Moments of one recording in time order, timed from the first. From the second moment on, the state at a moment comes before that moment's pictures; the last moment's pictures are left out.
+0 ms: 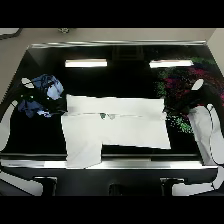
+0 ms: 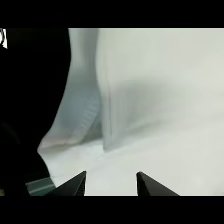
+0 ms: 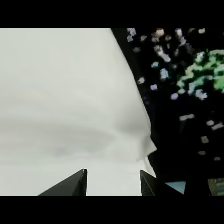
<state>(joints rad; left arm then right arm) 0.15 -1.75 1.52 1.13 -1.48 -1.40 -0.23 -1.62 1.42 -1.30 1.35 1.65</state>
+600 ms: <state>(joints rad) 0.22 -1.36 0.82 1.12 -1.43 -1.29 -0.37 -1.41 1.16 -1.33 1.53 1.57</state>
